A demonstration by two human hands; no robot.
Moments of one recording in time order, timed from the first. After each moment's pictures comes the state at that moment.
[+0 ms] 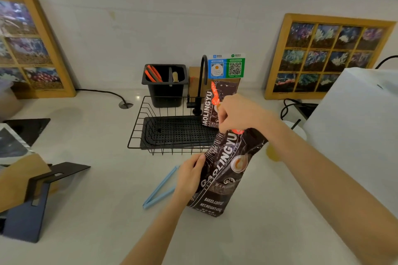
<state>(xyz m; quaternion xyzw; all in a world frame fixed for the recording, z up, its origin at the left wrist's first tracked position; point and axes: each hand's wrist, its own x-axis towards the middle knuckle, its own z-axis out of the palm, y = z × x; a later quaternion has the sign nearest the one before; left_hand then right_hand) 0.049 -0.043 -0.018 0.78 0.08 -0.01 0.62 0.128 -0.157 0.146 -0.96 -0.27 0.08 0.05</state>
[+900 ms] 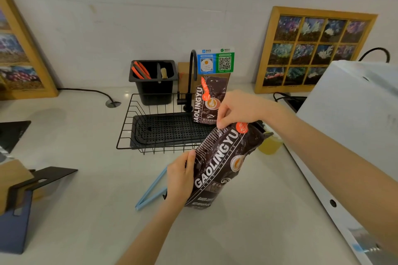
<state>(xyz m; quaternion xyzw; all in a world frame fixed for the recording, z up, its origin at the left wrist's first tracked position) 0.040 -0.044 -0.017 0.82 0.06 0.12 0.55 0.133 -0.181 0.153 -0.93 -0.31 0.15 0.11</state>
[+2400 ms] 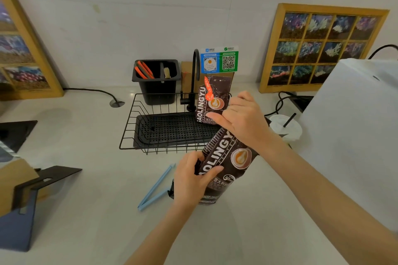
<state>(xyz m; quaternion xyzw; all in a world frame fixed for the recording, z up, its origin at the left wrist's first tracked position) 0.031 -0.054 -0.019 0.82 0.01 0.14 0.55 0.135 -0.186 0.084 -0.75 -0.40 -0.52 0.06</state>
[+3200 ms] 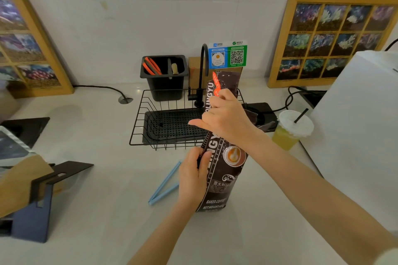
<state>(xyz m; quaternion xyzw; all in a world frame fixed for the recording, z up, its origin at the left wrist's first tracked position) 0.024 -0.046 -0.001 0.80 0.06 0.13 0.58 0.140 -0.135 0.075 -0.74 -0.44 -0.51 -0.01</state>
